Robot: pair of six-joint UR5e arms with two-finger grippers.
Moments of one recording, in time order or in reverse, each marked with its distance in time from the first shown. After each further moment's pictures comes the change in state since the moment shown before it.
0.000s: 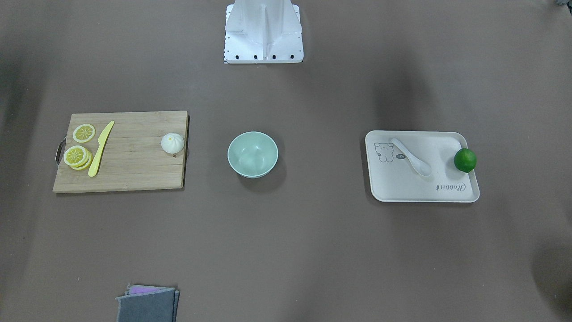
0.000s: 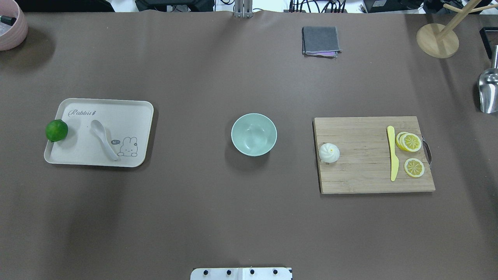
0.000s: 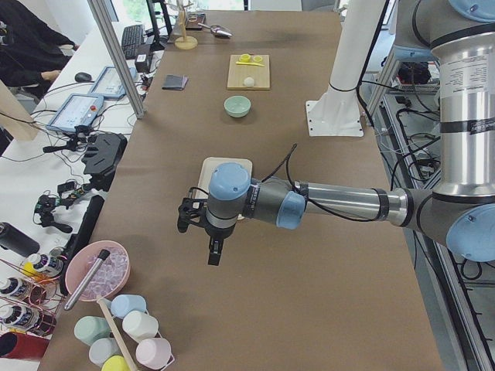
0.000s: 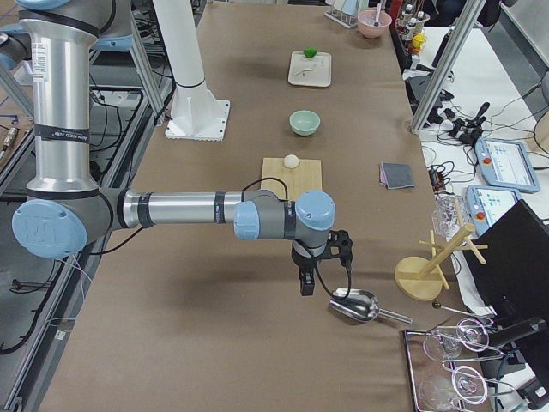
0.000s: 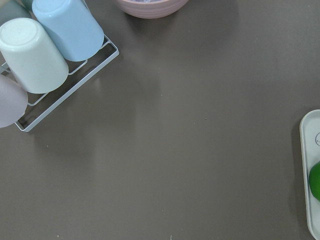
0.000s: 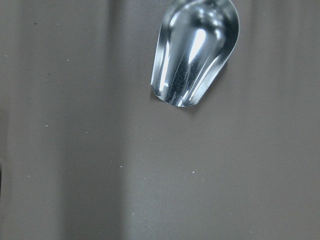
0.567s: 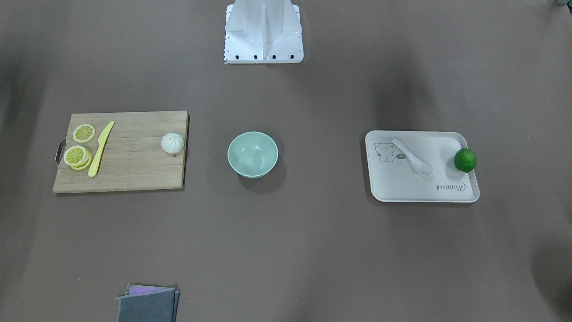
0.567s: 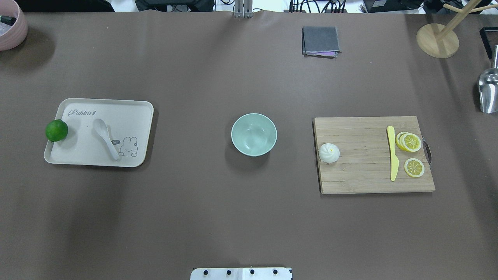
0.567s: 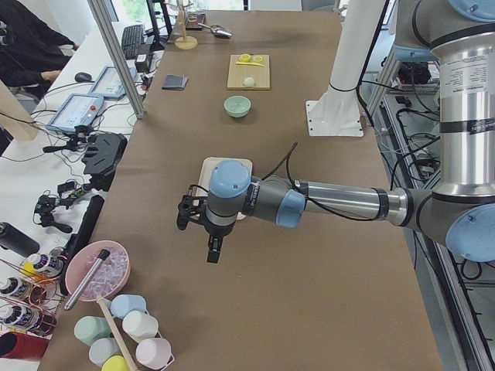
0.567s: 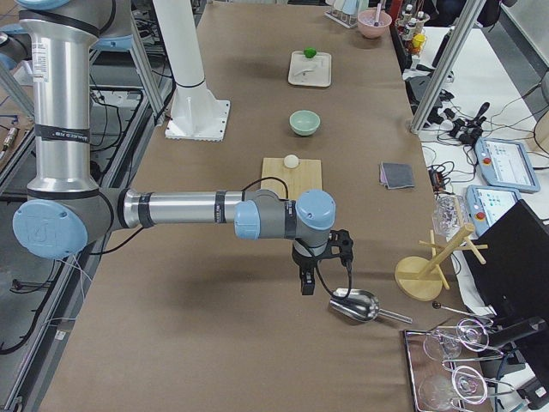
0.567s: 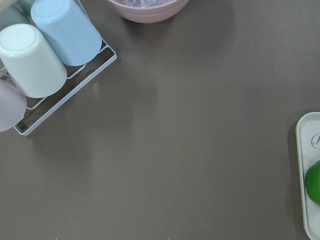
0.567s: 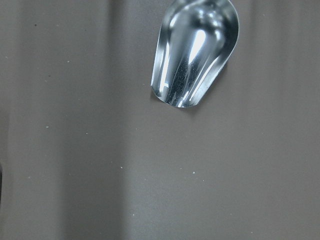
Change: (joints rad) left arm 0.000 -0.002 -0.008 -0.004 -0.004 -0.002; right arm 0.000 0.001 0.001 0.000 0.001 0.003
